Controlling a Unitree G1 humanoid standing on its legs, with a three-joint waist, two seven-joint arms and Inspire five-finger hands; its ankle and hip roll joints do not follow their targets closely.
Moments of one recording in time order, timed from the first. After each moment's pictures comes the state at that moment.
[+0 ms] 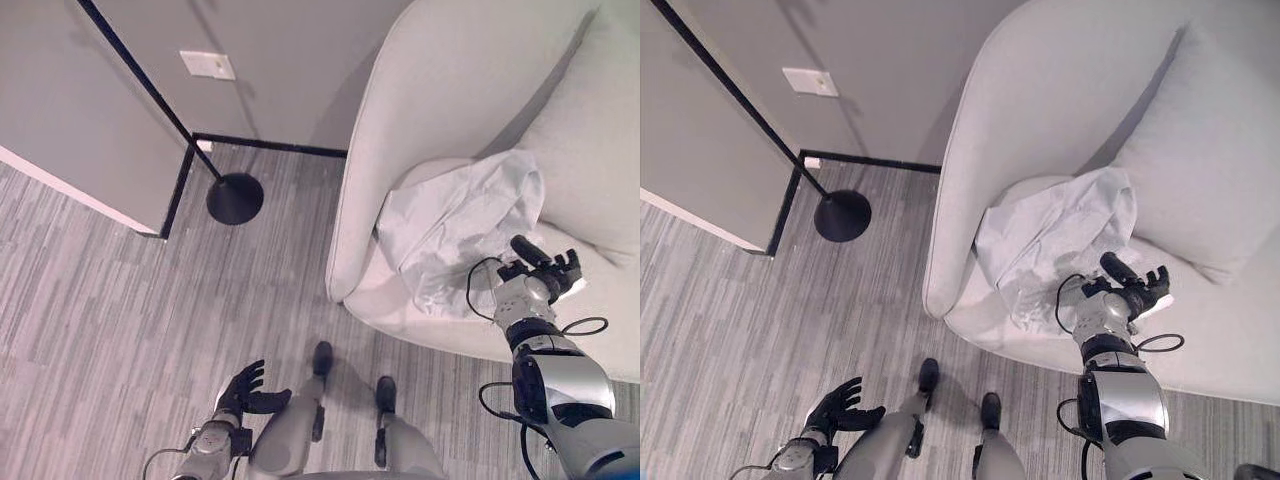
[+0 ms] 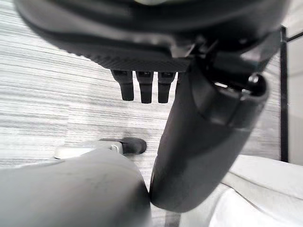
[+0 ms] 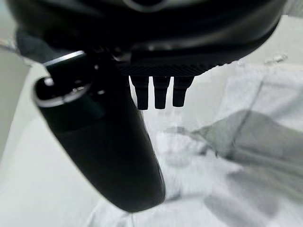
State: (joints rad) left arm -0.04 0.23 -0.42 1.03 -0.43 -0.27 0.09; right arm -0.74 -0.44 -0.11 1.08 0.68 -0.27 -0.71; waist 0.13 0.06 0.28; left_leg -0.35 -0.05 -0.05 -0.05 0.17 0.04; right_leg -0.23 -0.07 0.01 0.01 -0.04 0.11
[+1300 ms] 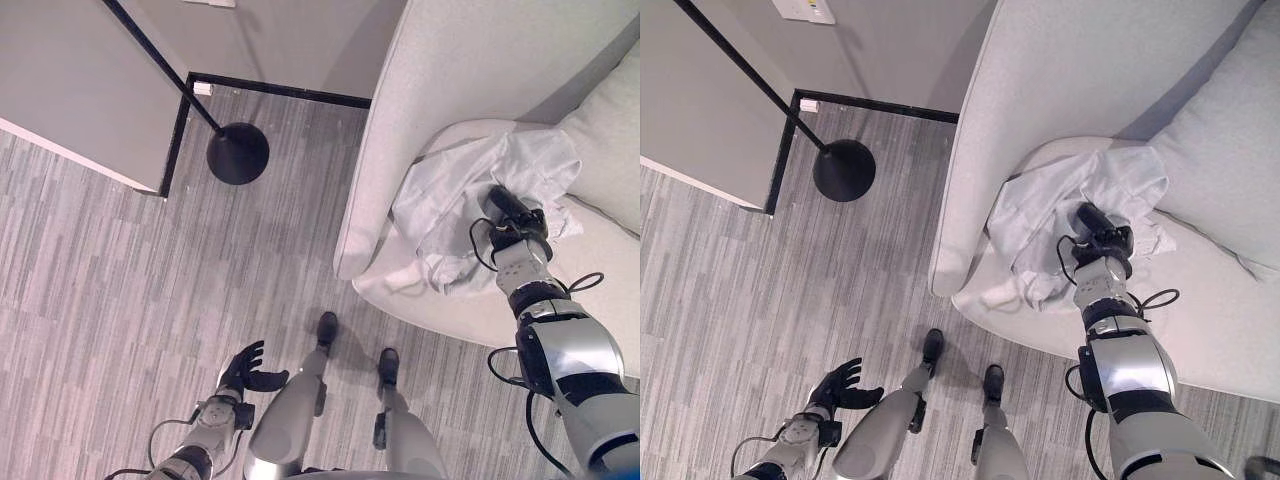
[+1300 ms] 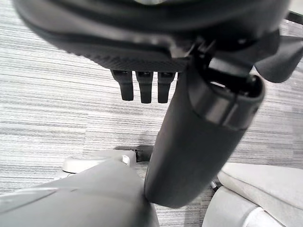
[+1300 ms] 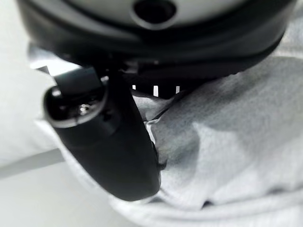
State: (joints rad) left arm -0.15 0.24 -0.42 1.11 -0.43 -0.26 0.10; right arm -0.89 -0.46 0.09 1.12 1.16 -0.22 -0.21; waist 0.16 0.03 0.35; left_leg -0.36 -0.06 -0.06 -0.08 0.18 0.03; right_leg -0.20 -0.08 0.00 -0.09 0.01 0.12
